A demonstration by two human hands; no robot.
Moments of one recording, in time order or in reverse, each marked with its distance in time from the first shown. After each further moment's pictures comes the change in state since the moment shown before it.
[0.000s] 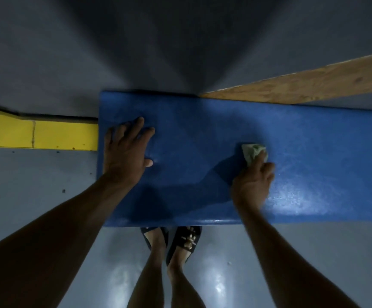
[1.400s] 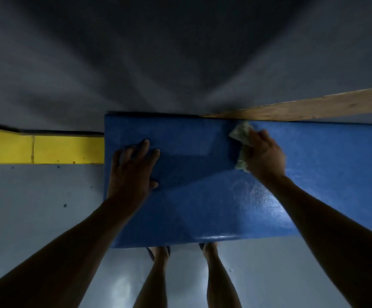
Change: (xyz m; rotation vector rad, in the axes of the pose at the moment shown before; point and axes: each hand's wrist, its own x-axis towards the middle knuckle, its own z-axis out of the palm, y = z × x) left_hand 0.005 -0.011 -0.011 -0.025 -0.125 0.041; right_hand 0.111 -0.040 -0.040 -0.159 -0.108 -0.547
